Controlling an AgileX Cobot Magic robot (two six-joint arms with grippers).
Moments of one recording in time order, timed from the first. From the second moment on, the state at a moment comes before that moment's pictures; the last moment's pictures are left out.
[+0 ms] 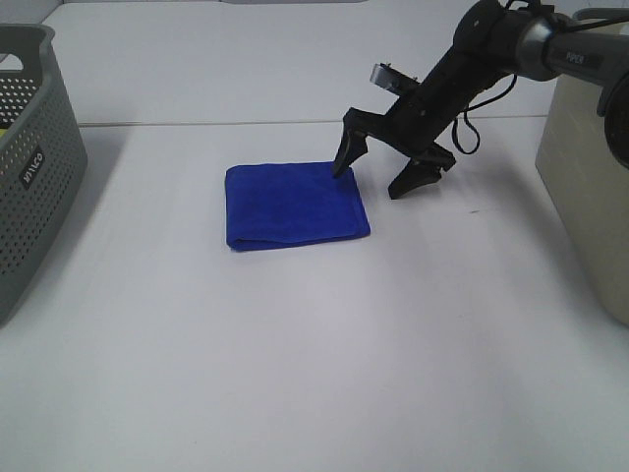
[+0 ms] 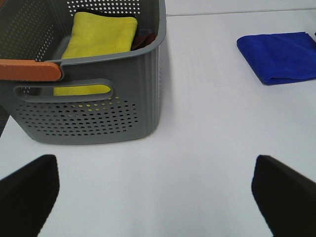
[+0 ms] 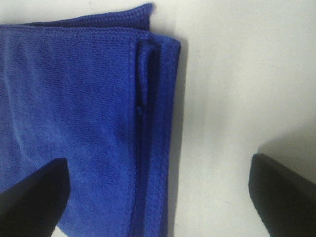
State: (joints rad) left arm 0.06 0.00 -0.50 -0.07 1.05 0.08; right arm 0.24 2.61 -2.22 0.59 1.09 -0.15
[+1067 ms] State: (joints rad) left arm 0.06 0.00 -0.50 -0.07 1.05 0.08; right arm 0.48 2.70 -2.24 0.73 0.88 -0.09
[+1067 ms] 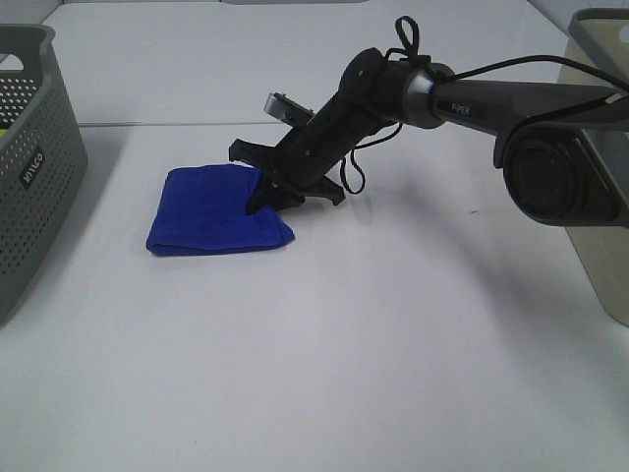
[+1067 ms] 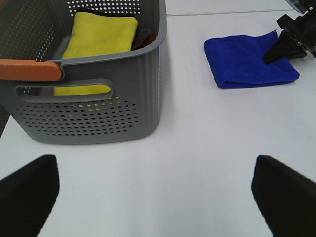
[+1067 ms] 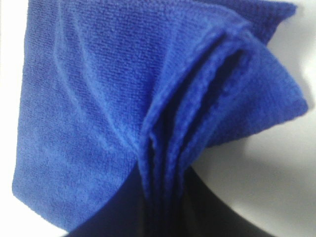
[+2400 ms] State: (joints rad) left arm 0.06 0.00 -0.50 -0.07 1.05 0.08; right arm -0.18 2.03 -2.54 0.46 1.21 -0.01
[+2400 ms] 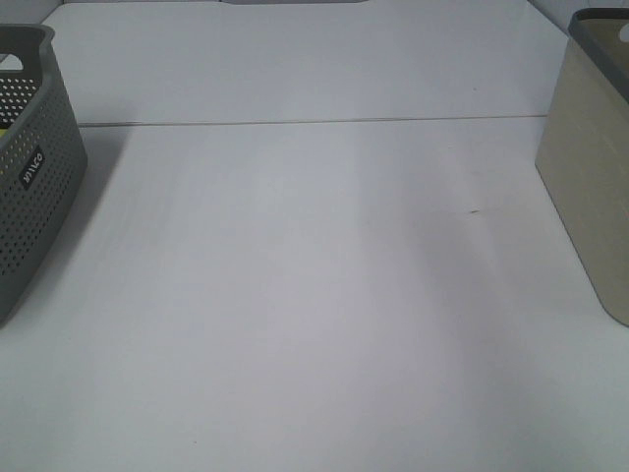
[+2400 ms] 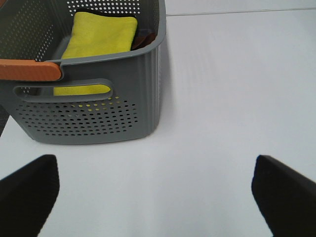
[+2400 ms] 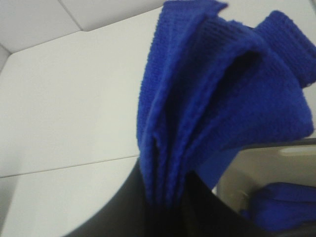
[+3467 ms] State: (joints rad) left arm 0.06 0.00 -0.50 -0.07 1.05 0.08; right arm -0.31 2.00 -1.99 0.12 1.22 0.00
